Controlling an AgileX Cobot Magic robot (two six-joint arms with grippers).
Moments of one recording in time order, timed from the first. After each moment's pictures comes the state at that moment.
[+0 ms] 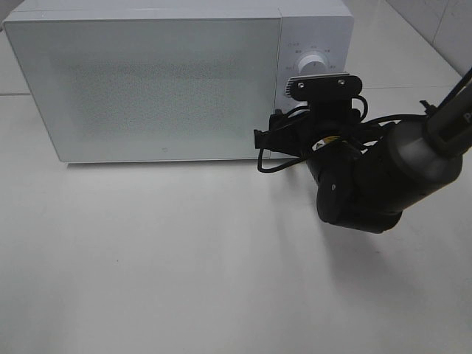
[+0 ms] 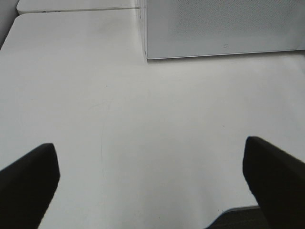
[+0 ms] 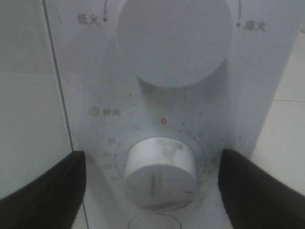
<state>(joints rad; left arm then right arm) 0.01 0.00 -0.52 -0.13 1.08 0.10 0.62 2.06 -0.81 0.68 -1.12 -0.31</state>
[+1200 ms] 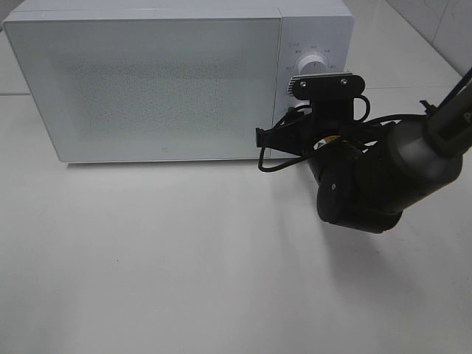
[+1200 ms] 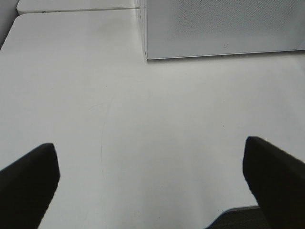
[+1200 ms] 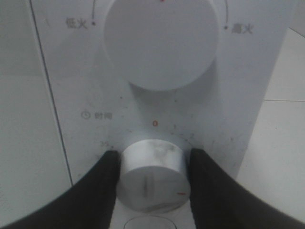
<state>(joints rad) 0.01 0.00 -0.52 -0.13 1.08 0.10 0.62 2.06 -0.81 0.69 -1.13 -0.31</state>
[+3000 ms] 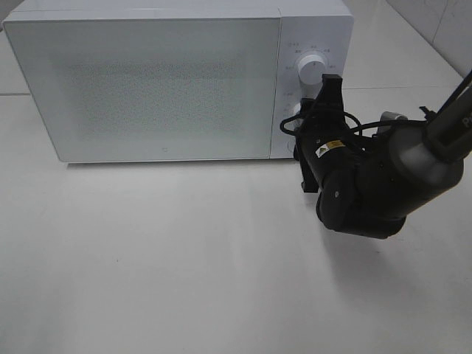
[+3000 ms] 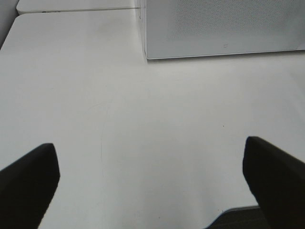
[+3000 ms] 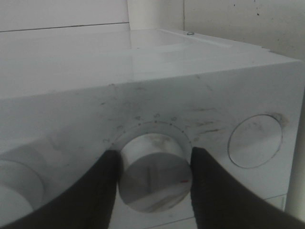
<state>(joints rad) 0.01 0.00 -0.52 -0.13 1.08 0.10 0.61 2.07 -0.79 0.66 -1.17 1.41</state>
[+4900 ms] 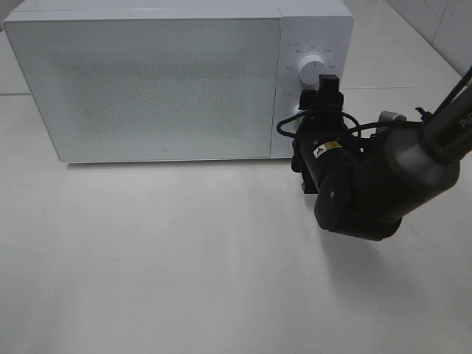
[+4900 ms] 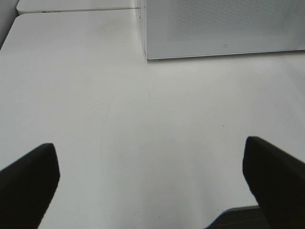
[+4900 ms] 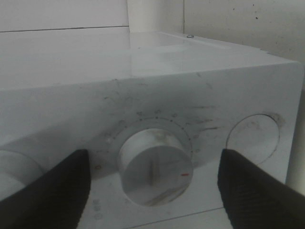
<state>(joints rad) 0.01 0.00 -0.52 -0.13 1.08 0.10 0.63 2.07 -0.80 0.71 -1.17 1.35</state>
